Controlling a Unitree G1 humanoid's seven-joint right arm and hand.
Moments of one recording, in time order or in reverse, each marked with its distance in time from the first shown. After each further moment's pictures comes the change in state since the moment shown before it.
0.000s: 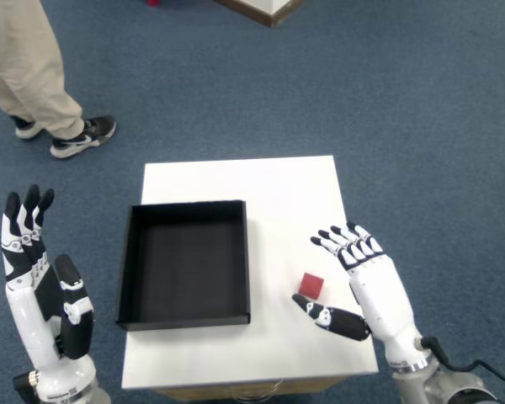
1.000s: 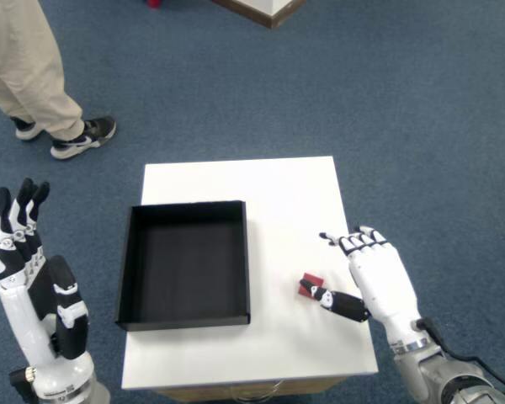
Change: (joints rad) arm -0.071 0.027 -0.074 0.114 0.045 0.175 0.208
